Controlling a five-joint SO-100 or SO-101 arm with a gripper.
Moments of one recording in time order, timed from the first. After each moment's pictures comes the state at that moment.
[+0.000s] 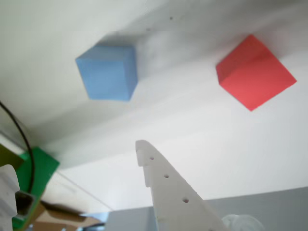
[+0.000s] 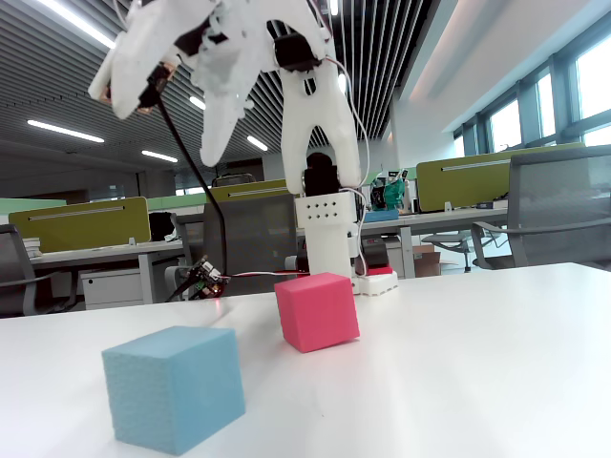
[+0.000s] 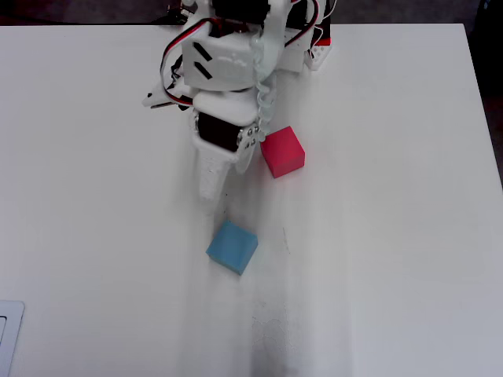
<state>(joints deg) 20.6 80.3 59.8 80.8 27.7</state>
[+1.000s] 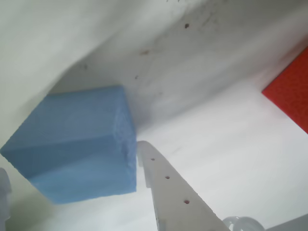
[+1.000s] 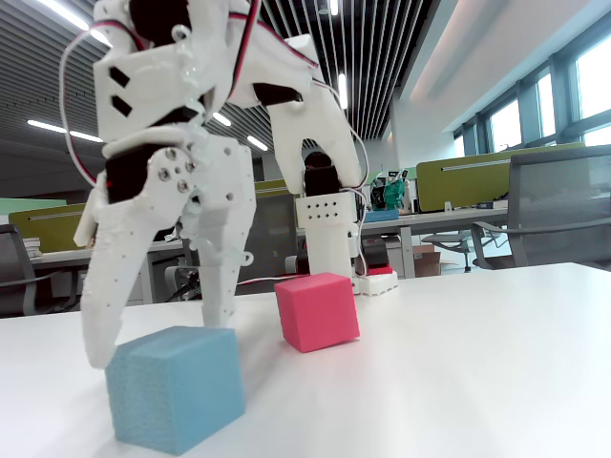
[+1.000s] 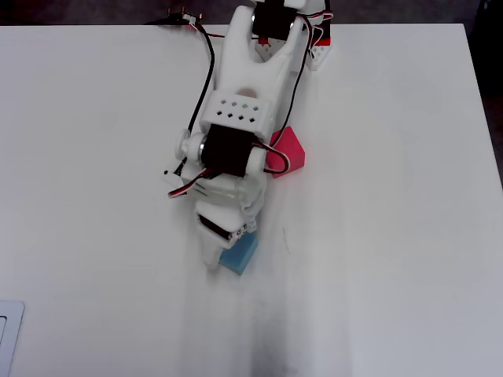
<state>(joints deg) 20.1 48.3 47.1 75.1 33.7</state>
